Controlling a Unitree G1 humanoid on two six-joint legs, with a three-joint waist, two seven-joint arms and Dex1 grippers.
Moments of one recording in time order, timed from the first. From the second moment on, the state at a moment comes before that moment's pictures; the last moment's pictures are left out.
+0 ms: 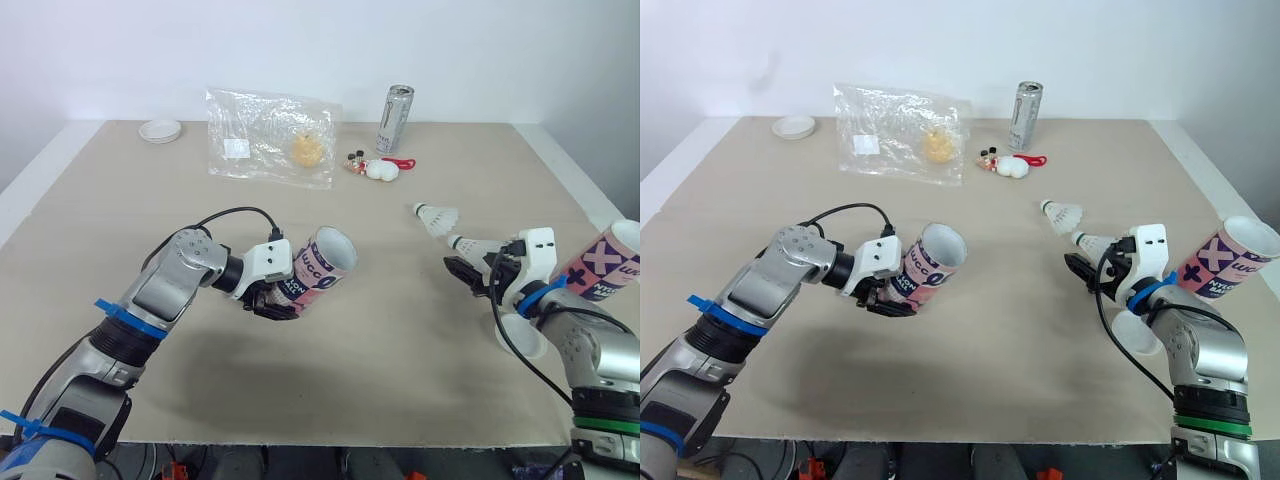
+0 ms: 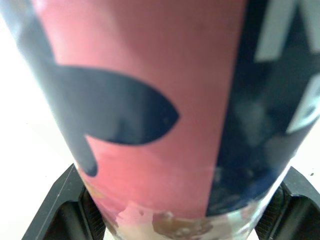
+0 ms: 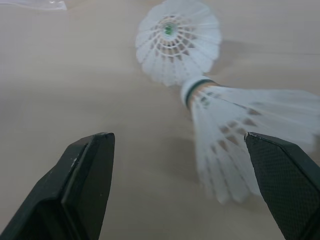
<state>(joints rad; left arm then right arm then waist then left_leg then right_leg) -0.71 0.60 -0.39 0.02 -0.06 0.51 -1.28 -0.32 -0.63 -0.30 0.11 0.45 0.60 0.55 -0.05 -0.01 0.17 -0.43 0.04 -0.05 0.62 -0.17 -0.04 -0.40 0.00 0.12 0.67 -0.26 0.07</state>
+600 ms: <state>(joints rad) -0.70 0.61 -0.39 0.00 -0.07 0.53 -1.26 -0.41 -0.63 -0.27 0.27 0.39 0.52 0.57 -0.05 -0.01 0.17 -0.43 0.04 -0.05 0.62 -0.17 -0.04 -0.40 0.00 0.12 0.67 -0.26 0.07</state>
